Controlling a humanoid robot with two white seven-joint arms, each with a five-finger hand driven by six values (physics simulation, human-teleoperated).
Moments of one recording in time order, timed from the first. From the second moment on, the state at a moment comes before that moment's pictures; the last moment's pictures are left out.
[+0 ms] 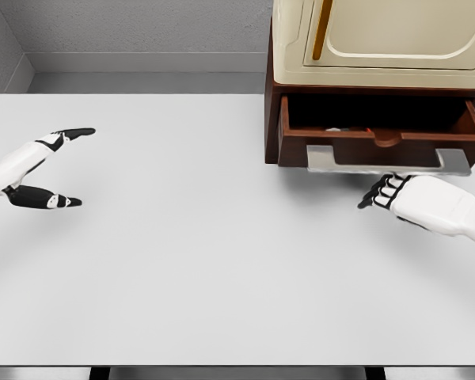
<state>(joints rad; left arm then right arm) -0.14 0.60 0.06 -1.42 -0.03 -0.61 -0.61 -0.04 -0.90 0.14 -1.73 0.75 -0.64 0.22</state>
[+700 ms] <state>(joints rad) -0.14 0.57 0.07 -1.42 -0.03 -0.61 -0.61 -0.07 -1.02 0.26 -1.73 0.49 -0.62 0.21</state>
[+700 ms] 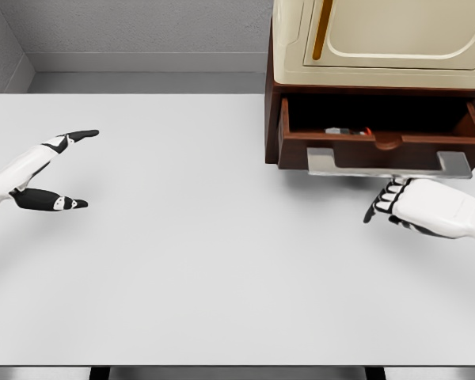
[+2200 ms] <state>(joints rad) -0.14 0.55 0.07 -1.42 -0.03 -0.61 -0.61 -0.19 -1.15 0.34 -1.74 0.62 -0.66 0.28</state>
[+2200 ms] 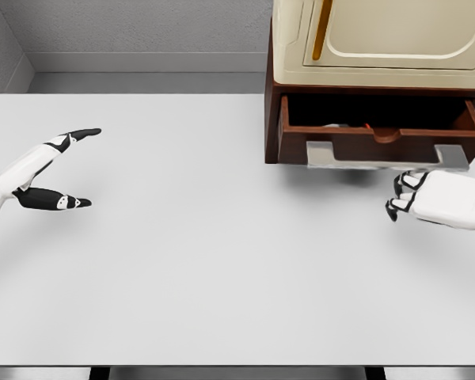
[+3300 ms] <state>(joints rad) -0.14 0.55 0.07 -1.42 -0.03 -0.61 -0.61 -0.13 -1.19 0.38 -1.66 0.23 -0.62 0.21</state>
